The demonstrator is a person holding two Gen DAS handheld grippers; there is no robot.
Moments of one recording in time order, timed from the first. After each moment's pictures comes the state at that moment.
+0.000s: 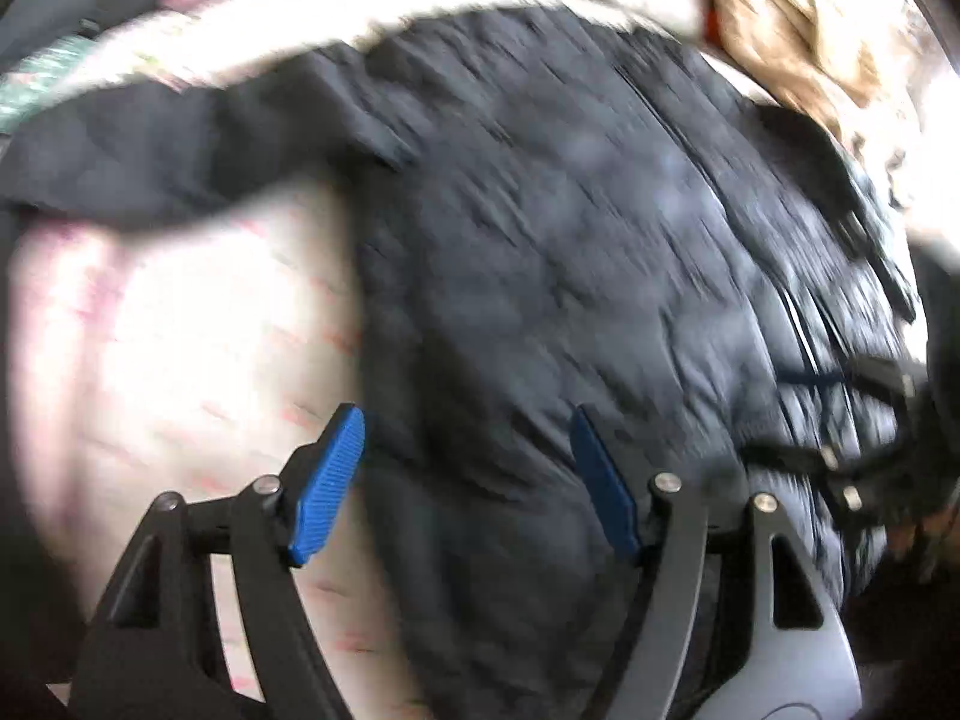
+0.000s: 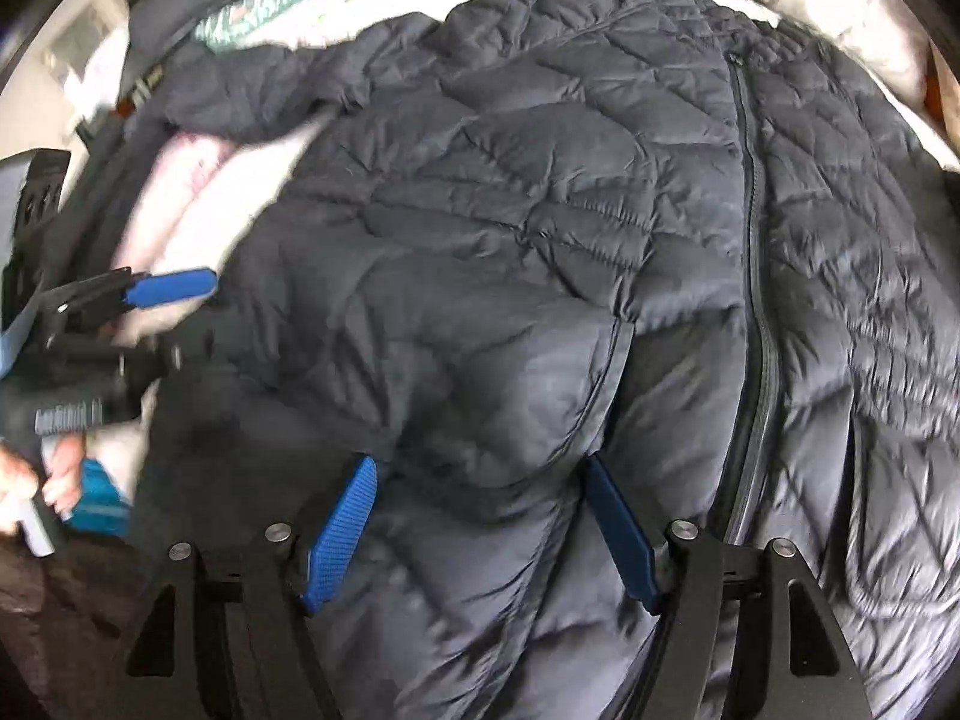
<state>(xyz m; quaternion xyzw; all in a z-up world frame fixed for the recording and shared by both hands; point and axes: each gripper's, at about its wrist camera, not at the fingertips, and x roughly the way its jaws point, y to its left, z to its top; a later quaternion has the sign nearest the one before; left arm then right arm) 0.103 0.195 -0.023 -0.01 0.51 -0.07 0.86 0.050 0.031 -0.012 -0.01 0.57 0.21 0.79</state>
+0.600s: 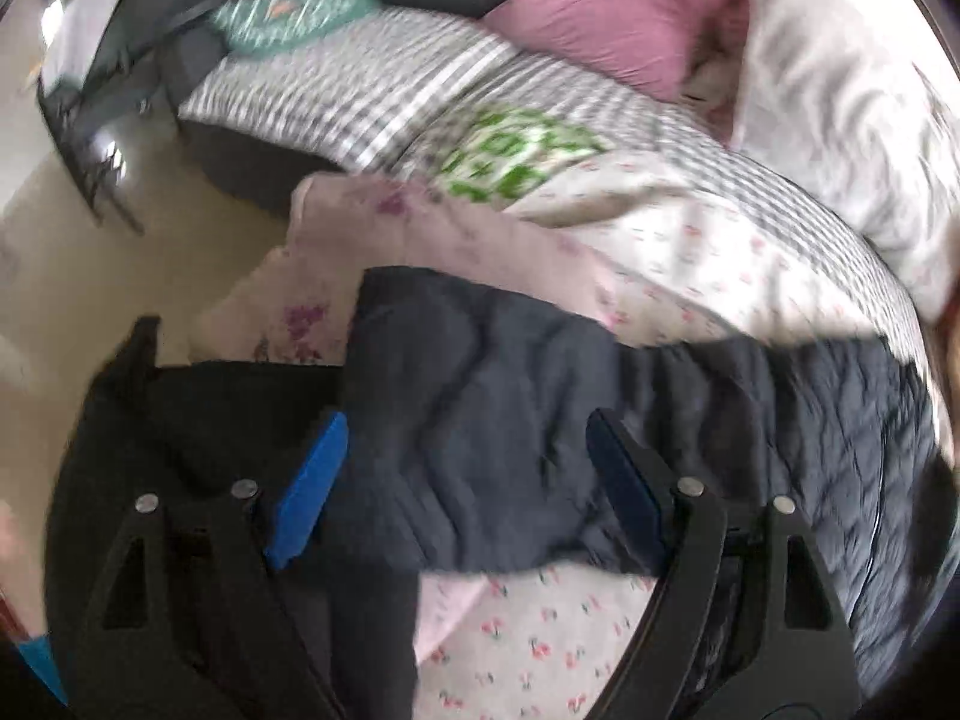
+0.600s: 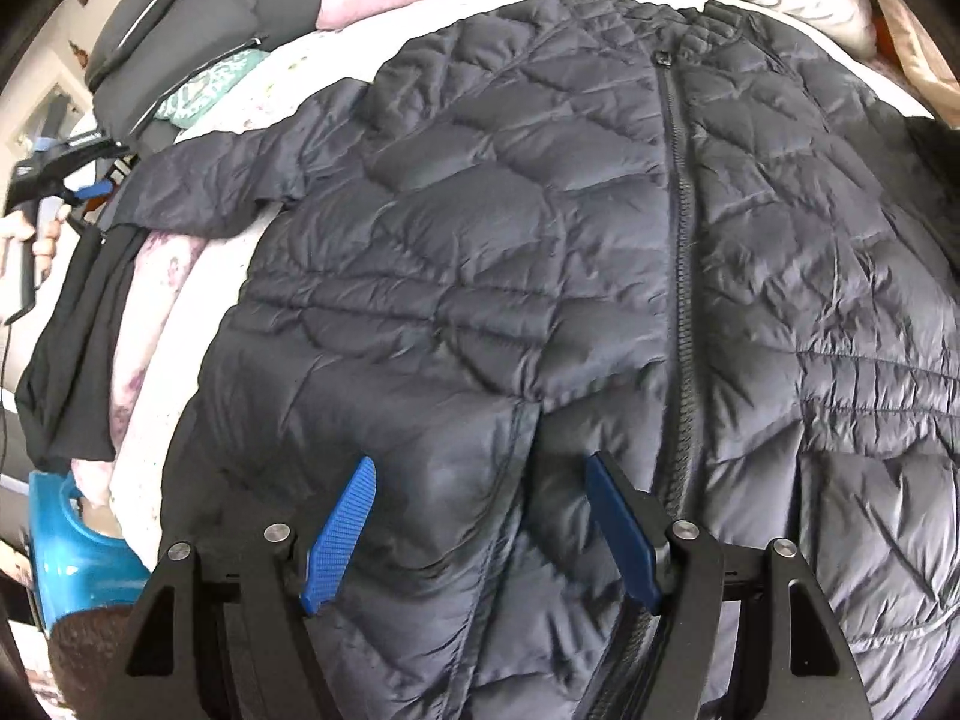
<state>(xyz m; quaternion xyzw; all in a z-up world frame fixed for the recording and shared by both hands) 0.266 0.455 0.035 -0.14 0.49 0.18 0.84 0.084 -0.002 -0.007 0.03 0.56 0.17 0.81</state>
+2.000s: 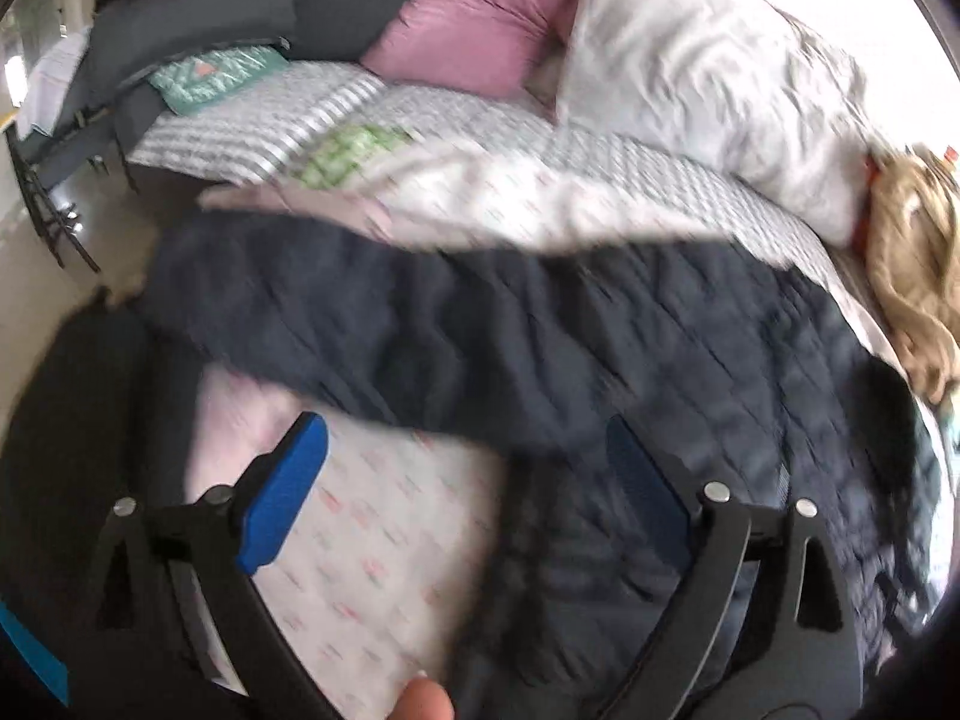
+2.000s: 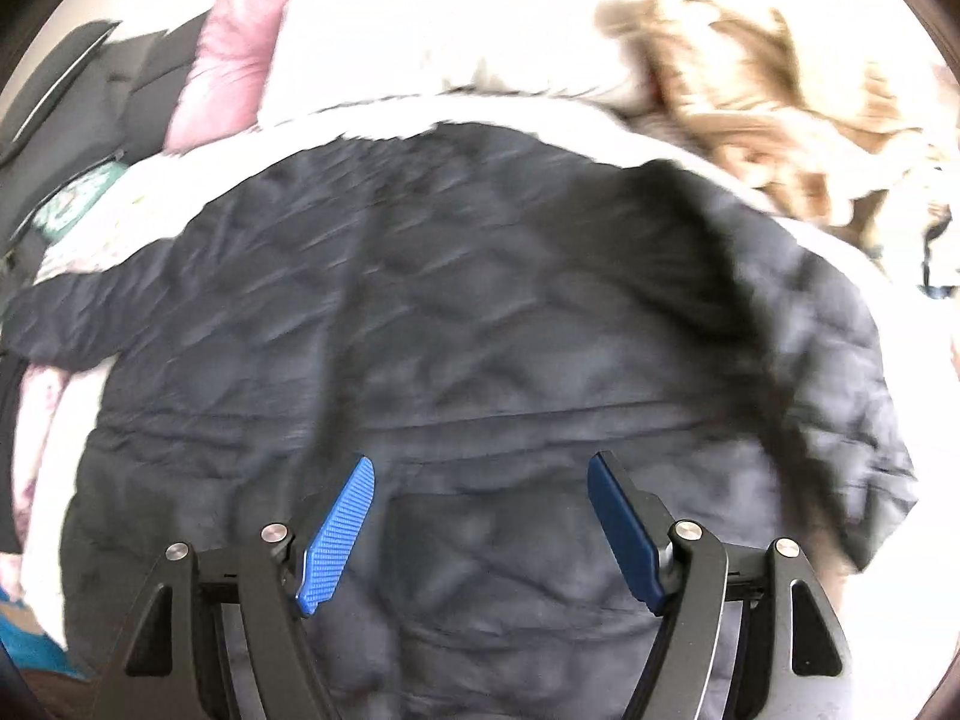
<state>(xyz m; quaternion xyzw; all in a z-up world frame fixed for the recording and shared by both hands) 0.160 0.229 0.062 -0.10 0.44 0.10 0.89 0.041 -0.155 0.068 0.01 0.44 -0.05 0.89</state>
